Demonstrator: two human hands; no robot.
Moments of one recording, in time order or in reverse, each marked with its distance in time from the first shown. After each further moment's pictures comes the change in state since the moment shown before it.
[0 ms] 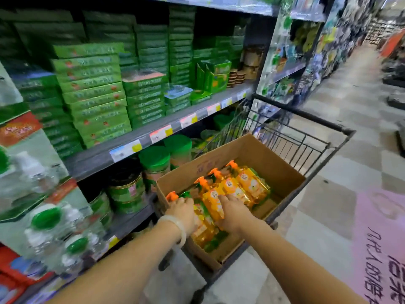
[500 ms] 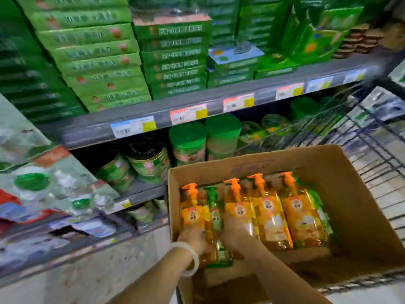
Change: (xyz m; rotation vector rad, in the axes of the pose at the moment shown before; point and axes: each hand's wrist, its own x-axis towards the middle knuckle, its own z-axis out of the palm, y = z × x) left_hand 0.131 0.034 0.082 -0.909 -0.087 -0.740; right_hand 0.191 0.045 0.044 0.157 -0.437 -0.173
